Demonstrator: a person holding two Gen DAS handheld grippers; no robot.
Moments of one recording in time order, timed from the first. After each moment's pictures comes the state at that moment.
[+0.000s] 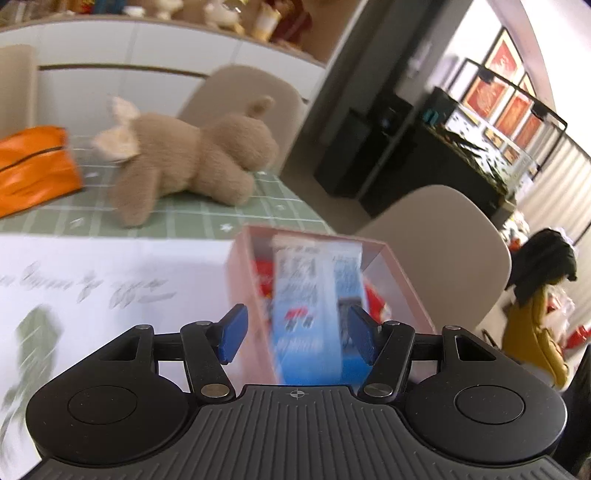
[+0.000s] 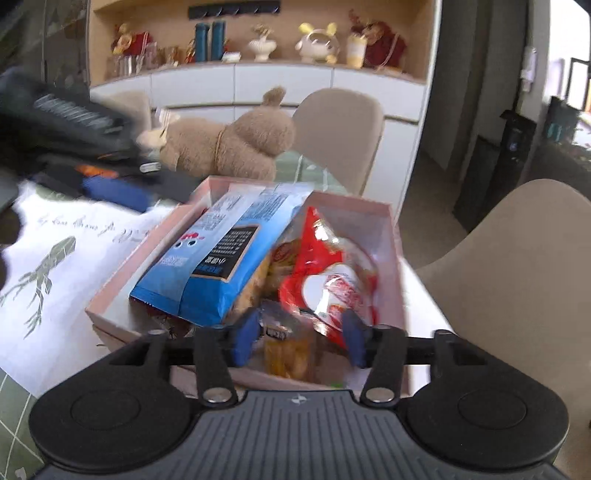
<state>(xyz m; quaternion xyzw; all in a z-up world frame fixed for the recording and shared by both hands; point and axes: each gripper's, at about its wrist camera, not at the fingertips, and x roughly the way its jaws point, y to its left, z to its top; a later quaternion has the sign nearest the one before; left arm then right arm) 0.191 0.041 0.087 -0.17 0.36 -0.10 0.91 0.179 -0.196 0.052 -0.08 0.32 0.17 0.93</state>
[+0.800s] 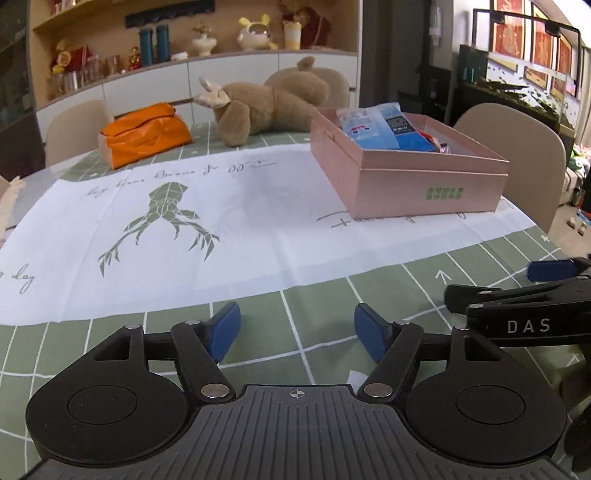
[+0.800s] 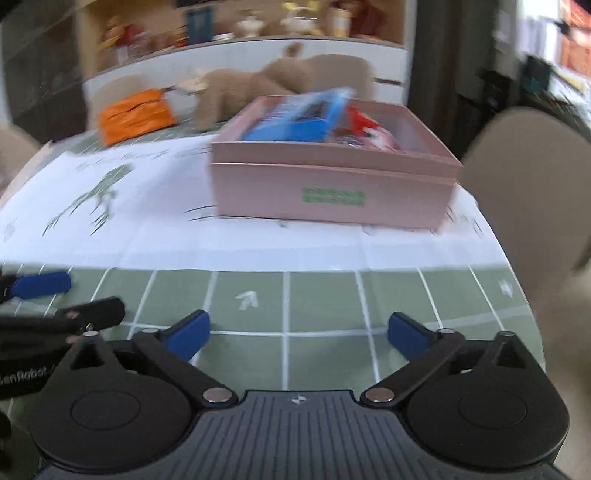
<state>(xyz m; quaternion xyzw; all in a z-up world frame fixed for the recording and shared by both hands) 0.004 0.007 0.003 0.00 0.34 0.02 0.94 0.035 -0.171 0.003 -0.03 0.37 0.12 0.92</state>
